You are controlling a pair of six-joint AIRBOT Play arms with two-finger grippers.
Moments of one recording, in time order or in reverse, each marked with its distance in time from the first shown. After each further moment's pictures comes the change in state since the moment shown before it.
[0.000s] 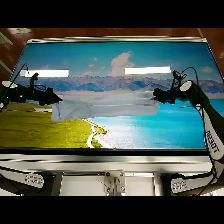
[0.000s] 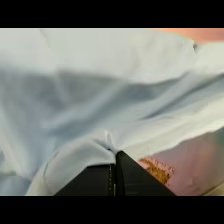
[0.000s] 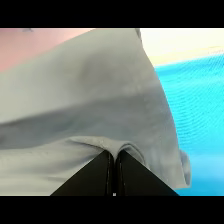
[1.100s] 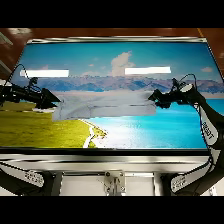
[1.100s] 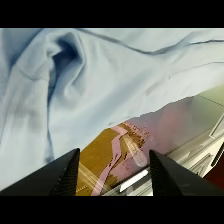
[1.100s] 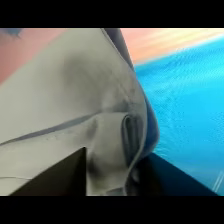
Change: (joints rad) left arm 0.074 -0.083 0.111 -0.012 -0.278 -0.071; right arm -0.061 -0.169 0.045 0.208 0.117 -0.022
